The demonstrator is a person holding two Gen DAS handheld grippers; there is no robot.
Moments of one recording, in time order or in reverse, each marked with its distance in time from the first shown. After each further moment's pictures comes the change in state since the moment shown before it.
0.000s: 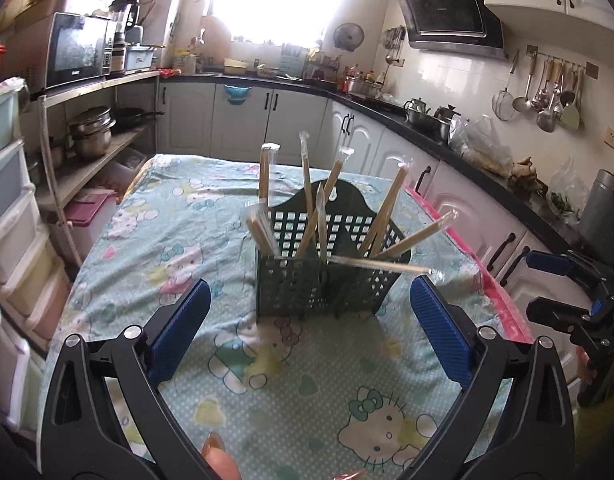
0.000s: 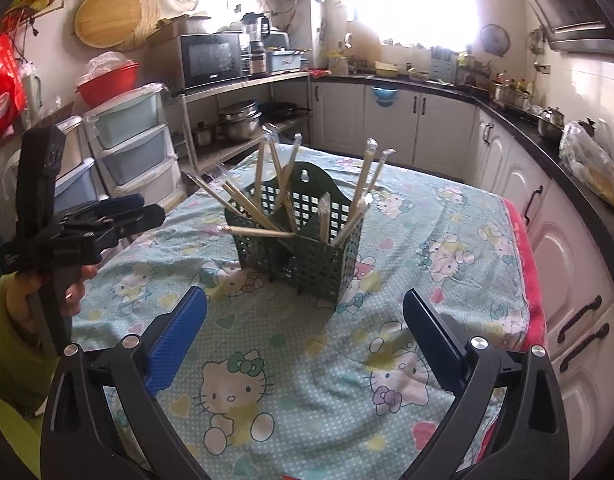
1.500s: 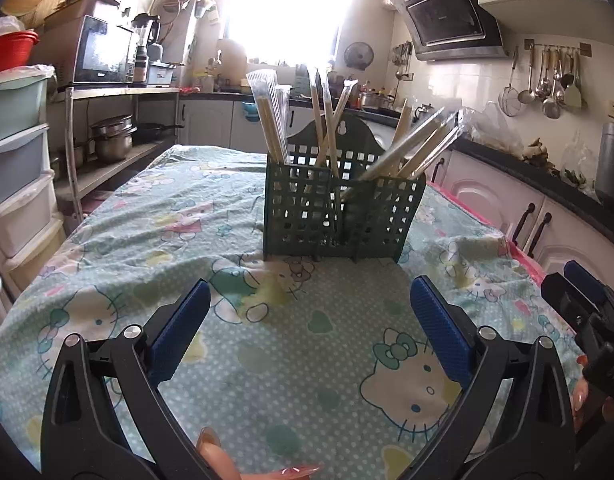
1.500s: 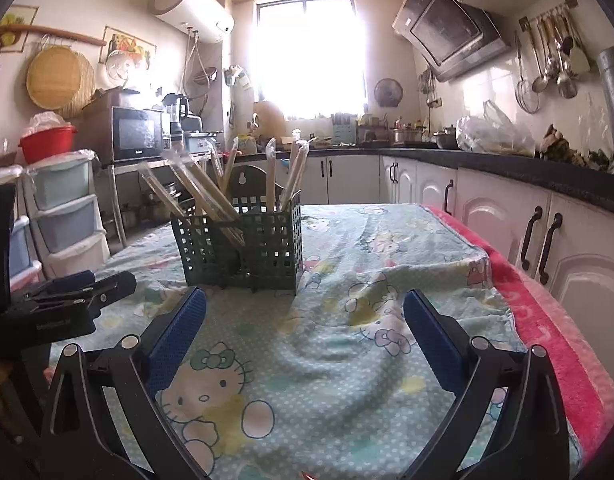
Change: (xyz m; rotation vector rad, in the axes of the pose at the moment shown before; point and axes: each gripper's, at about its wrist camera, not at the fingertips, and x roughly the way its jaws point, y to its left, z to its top) left arm 0.012 -0.008 -0.111 0.019 -0.124 0.081; right arm 0.013 0.044 -0.139 0.173 -0.376 -0.322
